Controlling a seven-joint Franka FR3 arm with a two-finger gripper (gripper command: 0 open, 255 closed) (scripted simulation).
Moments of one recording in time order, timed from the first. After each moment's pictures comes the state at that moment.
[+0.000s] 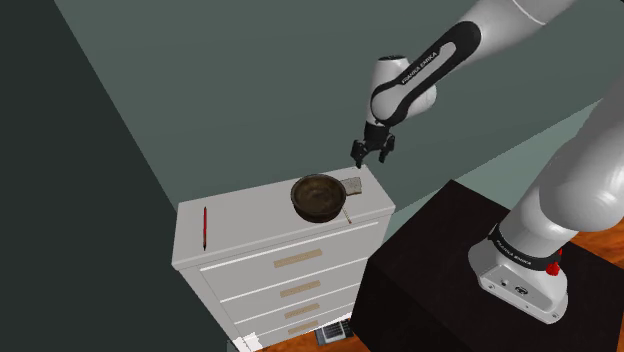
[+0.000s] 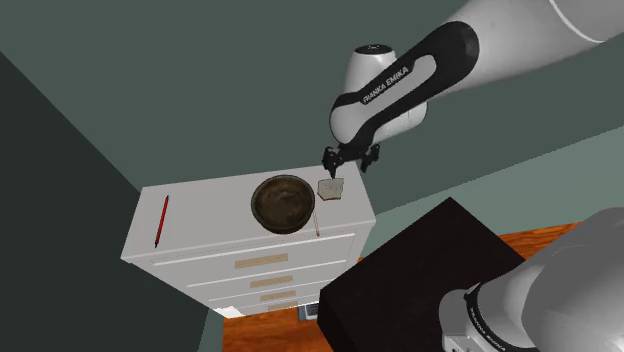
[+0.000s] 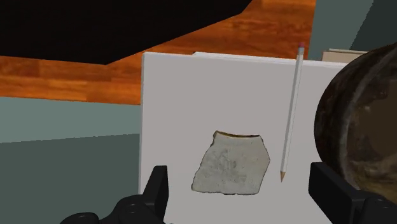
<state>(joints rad) 0.06 0.03 -0.03 -2.54 0.11 2.52 0.26</state>
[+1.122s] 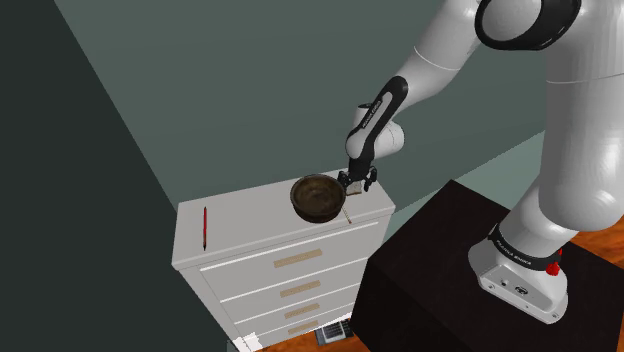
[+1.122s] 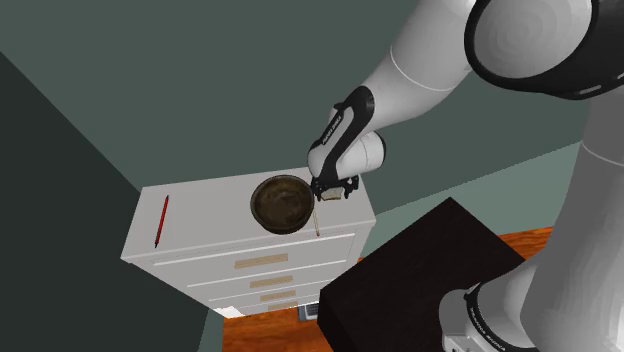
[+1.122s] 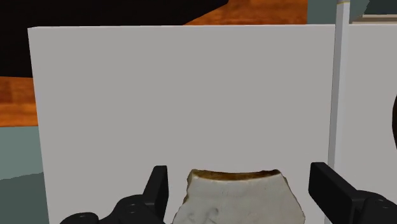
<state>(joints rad) 0.05 0.48 0.04 -2.38 0.28 2.77 0.23</state>
